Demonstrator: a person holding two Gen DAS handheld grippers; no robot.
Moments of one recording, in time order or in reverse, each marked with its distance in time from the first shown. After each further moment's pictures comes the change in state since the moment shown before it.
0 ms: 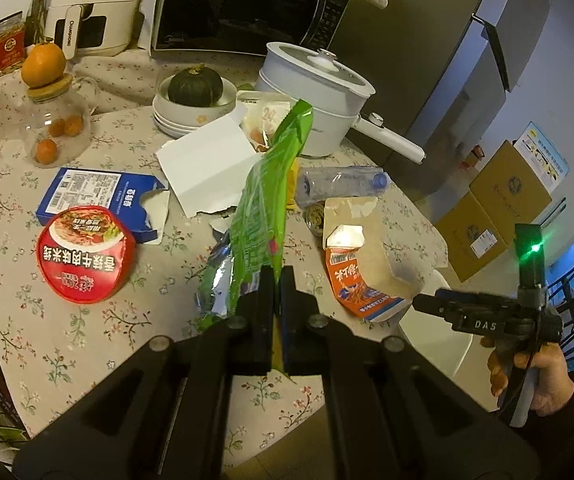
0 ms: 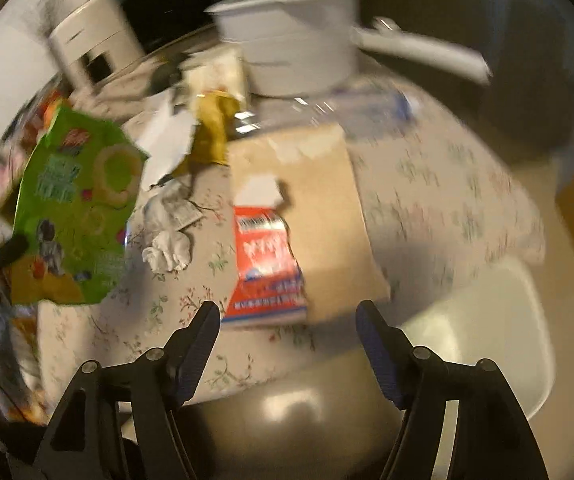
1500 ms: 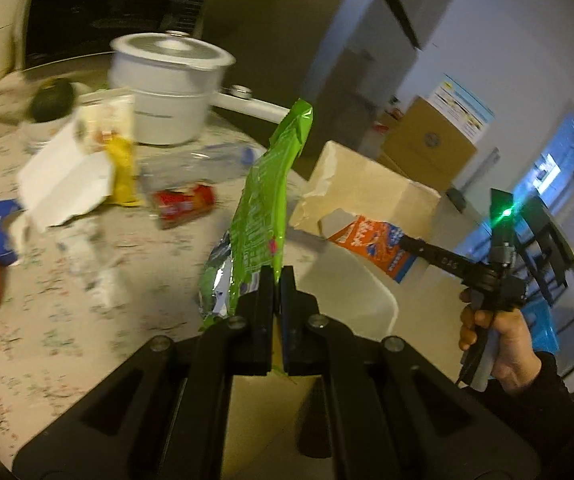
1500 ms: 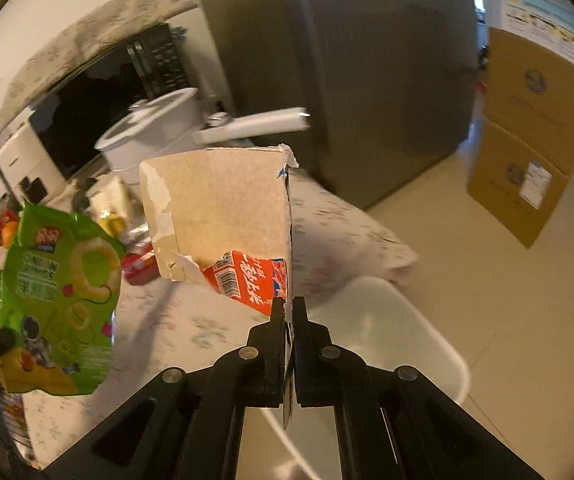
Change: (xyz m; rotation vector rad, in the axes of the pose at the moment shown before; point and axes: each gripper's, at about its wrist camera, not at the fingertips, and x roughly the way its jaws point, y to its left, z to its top) left arm 0.029 -0.133 -0.008 0.176 0.068 -0.280; right arm -0.100 -0.134 -0.023 0.187 -0.324 -0.190
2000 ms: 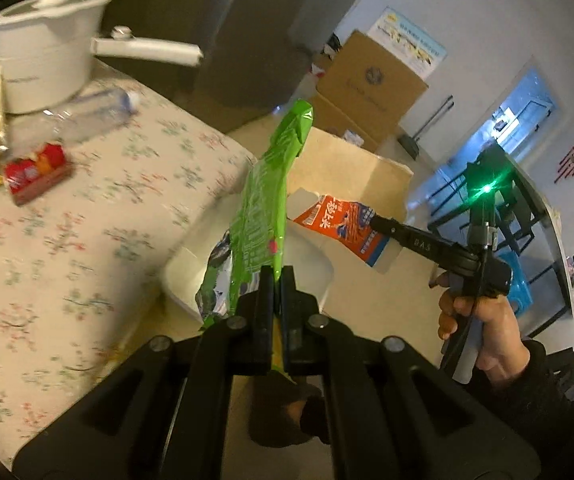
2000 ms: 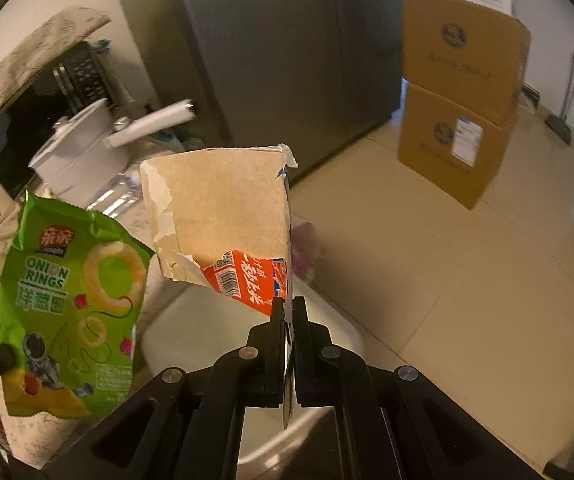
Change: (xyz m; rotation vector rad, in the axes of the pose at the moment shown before) left arm 0.094 -0.093 -0.020 0.080 0.185 -0.176; right arm -0.020 -0.114 -0.030 0.110 0.036 -0.137
